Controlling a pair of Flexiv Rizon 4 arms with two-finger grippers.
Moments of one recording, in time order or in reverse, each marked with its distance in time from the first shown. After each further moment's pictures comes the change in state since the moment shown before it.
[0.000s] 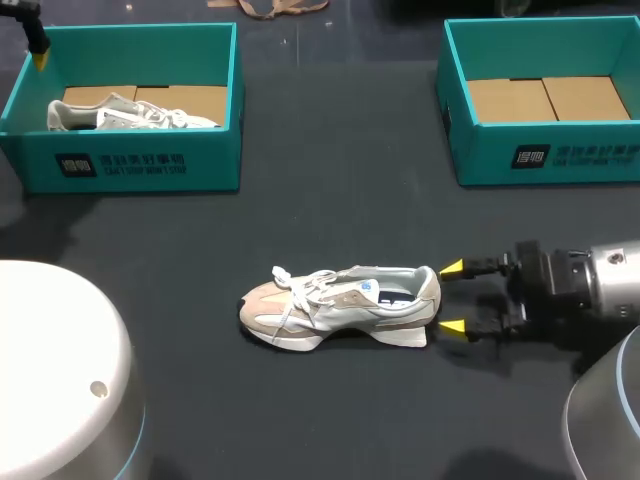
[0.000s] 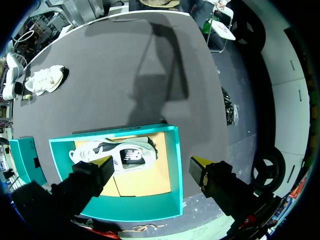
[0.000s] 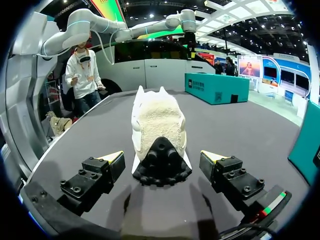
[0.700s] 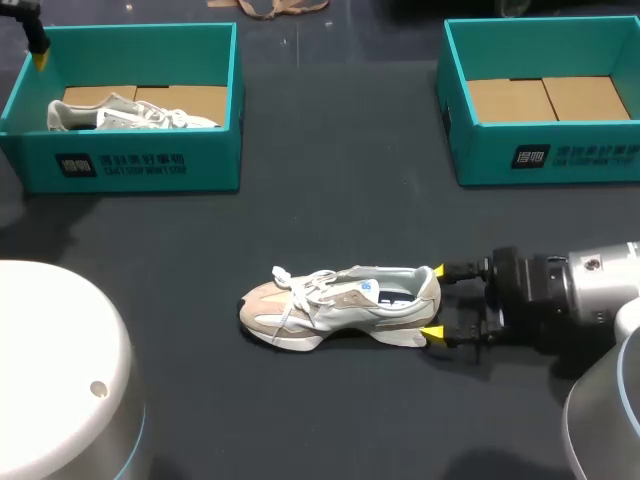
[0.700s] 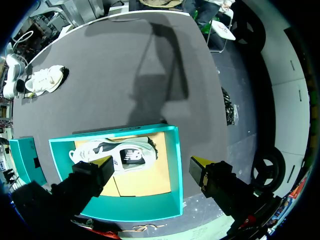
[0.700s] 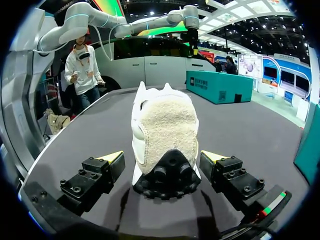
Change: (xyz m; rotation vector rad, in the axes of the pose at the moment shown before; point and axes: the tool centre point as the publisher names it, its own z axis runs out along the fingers) left arm 0.000 0.000 0.000 0.000 0.000 0.000; right arm 0.008 0.003 0.027 0.020 -0.009 -0.016
